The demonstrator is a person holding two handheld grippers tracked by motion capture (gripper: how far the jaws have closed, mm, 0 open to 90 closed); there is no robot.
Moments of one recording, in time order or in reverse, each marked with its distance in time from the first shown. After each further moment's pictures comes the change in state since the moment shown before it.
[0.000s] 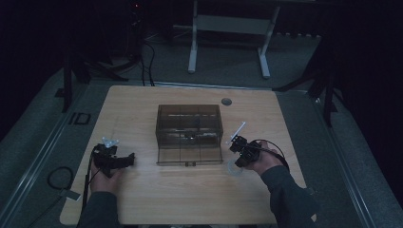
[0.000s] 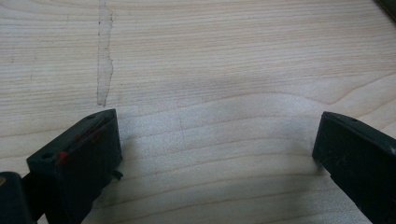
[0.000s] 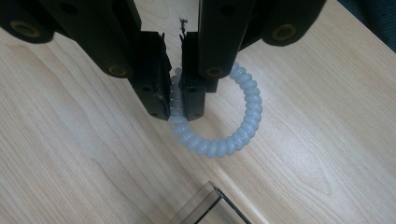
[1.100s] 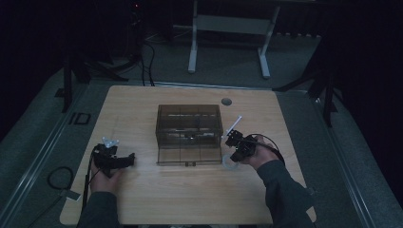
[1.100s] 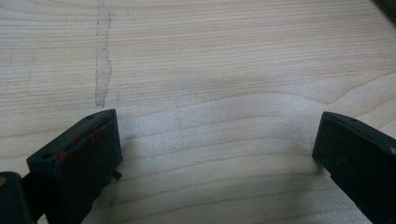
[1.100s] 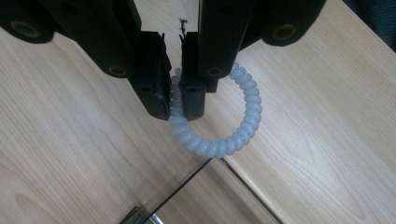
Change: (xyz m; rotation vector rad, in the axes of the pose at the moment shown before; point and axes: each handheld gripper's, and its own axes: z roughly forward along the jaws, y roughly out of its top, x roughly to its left) left arm 0.000 0.000 0.000 -0.003 -0.003 0.001; right arm 0.000 0.018 -0.010 -0.036 0.007 -0.019
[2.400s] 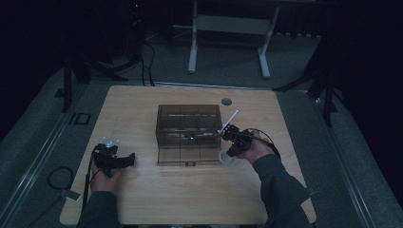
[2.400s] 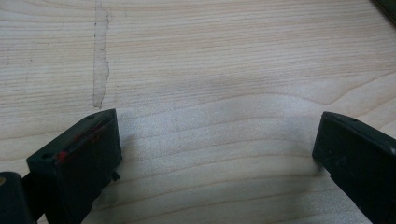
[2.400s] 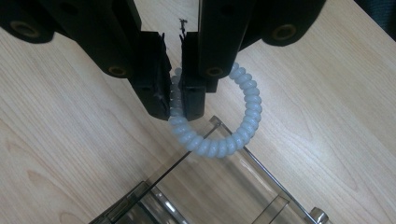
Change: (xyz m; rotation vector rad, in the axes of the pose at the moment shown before) left arm -0.001 0.001 0.001 -0.003 -0.003 0.001; right arm -0.005 0.018 -0.003 -0.014 0.005 0.006
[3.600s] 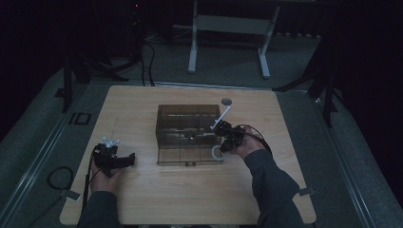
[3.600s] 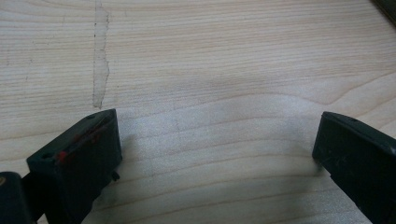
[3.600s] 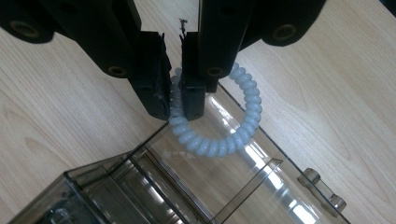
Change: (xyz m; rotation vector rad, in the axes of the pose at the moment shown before) left arm 0.000 0.000 0.000 0.001 0.000 0.001; right arm 0.002 0.024 0.008 -0.017 0.008 -0.011
